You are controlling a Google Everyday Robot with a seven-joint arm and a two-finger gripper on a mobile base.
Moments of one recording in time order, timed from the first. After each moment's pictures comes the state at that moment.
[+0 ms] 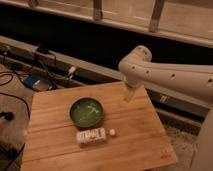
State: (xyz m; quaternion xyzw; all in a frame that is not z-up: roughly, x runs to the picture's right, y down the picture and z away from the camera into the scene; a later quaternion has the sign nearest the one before) arm 0.150 0.006 0.756 -0.19 0.12 0.18 0.96
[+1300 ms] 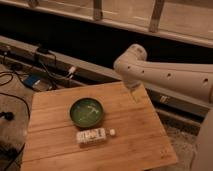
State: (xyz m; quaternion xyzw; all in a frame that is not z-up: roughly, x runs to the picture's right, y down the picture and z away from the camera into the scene) arm 0.129 0.018 0.742 -0.22 0.04 -0.22 0.95
